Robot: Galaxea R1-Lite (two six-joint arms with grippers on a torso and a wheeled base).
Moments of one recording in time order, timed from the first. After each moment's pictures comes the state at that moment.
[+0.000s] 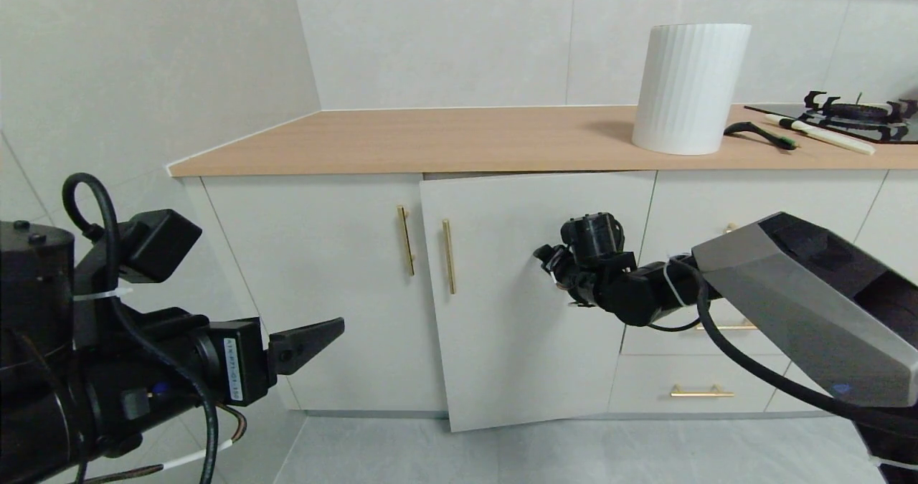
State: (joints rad) left arm -0.49 1.23 -0.65 -0.14 0.14 -0.31; right arm 0.48 2.44 -1.61 -0.37 -0.27 0.95
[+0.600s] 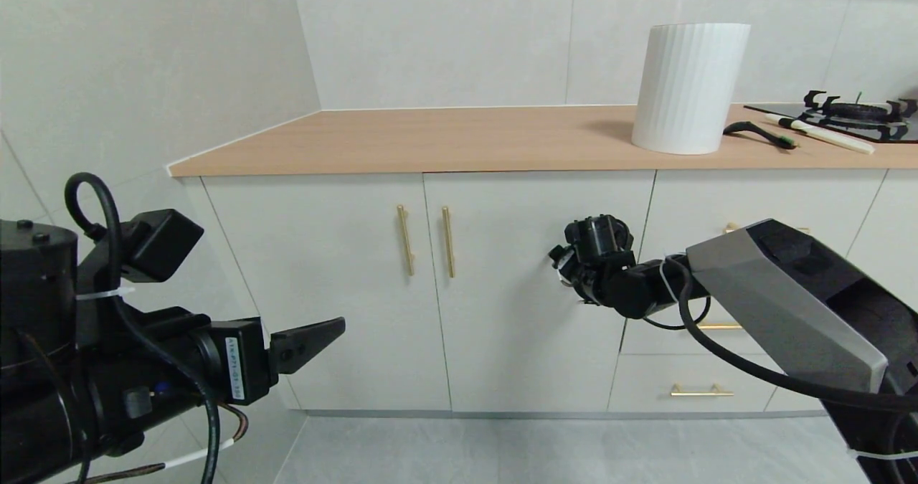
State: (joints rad) left arm -0.49 1.23 -0.65 -0.14 0.14 -0.31; right arm 0.43 2.51 -1.72 -0.29 -0.35 0.95
